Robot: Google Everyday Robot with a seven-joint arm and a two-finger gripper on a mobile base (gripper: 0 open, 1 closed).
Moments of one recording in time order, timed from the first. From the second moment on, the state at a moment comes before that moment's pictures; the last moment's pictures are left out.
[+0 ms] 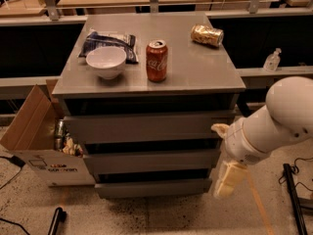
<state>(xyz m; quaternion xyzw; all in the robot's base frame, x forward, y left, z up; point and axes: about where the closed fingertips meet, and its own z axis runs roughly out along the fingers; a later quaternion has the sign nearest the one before) 0.437 -0.156 0.750 -0.64 0.73 0.08 0.20</state>
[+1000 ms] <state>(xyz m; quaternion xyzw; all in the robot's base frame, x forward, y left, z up) 0.467 -0.110 0.604 -0.67 0.68 0.20 0.24</state>
